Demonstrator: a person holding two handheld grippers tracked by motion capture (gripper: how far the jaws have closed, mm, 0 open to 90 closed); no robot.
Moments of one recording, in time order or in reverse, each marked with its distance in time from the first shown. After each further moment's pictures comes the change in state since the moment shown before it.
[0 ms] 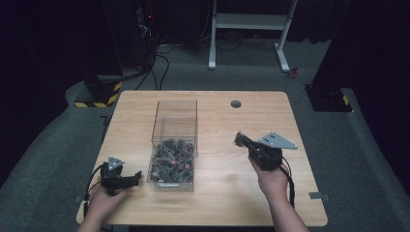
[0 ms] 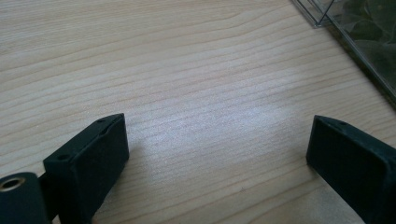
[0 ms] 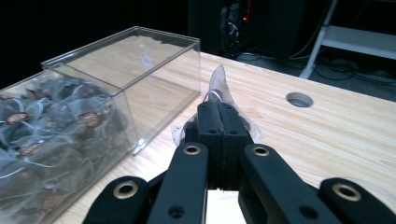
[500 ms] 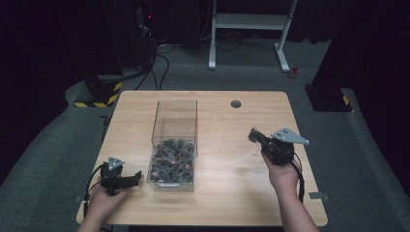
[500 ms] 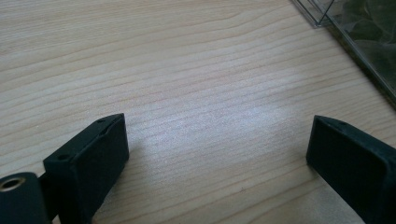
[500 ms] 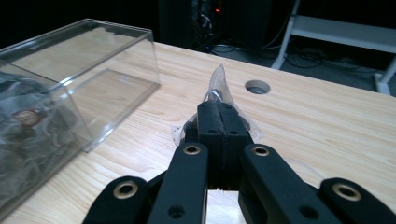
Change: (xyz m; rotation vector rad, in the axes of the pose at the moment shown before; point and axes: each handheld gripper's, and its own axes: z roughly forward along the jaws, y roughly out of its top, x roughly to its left) left arm 0.000 0.000 0.000 0.003 0.000 0.003; right arm -0.038 -0.005 -0.004 0.029 -0.097 0.029
